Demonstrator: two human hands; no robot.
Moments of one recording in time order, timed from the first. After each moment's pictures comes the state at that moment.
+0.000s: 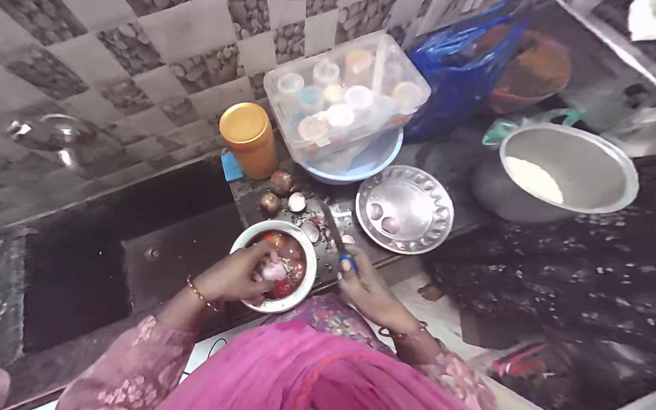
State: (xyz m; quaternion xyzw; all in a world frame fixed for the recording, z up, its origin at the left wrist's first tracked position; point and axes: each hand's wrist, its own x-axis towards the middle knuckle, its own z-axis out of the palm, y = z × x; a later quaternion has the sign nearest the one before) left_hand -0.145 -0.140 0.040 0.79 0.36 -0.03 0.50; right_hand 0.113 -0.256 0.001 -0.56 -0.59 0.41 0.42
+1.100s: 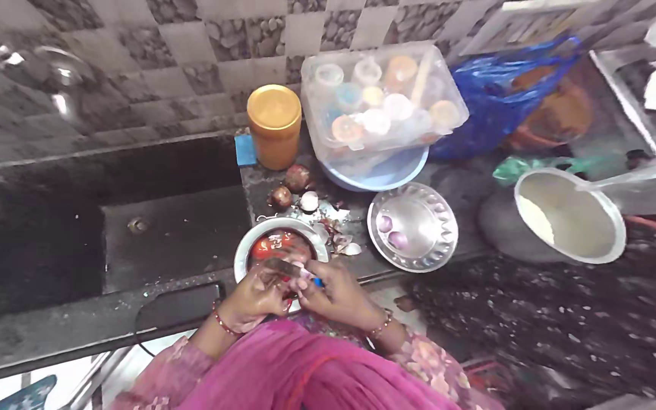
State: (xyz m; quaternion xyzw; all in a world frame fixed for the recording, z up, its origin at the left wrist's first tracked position) left_hand -0.129 -0.201 -0.013 0.38 0.18 0.42 0.81; right_hand 0.065 -0.212 0.007 -0.43 -0.74 0.37 0.35
